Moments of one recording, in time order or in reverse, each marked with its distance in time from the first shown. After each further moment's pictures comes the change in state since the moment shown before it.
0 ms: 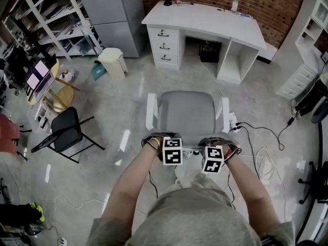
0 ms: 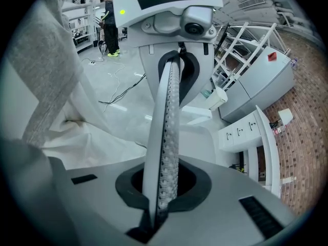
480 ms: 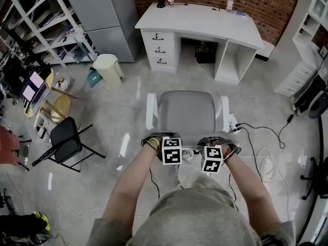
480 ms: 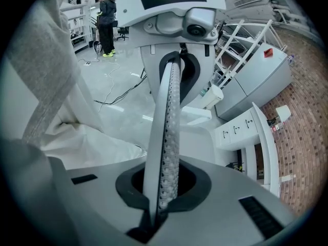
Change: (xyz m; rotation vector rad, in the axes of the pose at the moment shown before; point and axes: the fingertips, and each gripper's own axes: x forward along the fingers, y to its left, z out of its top) left arm 0.005 0.053 -0.010 0.030 0.004 -0.018; right arm 0.018 -0.052 -0.007 0.020 0.017 -0.038
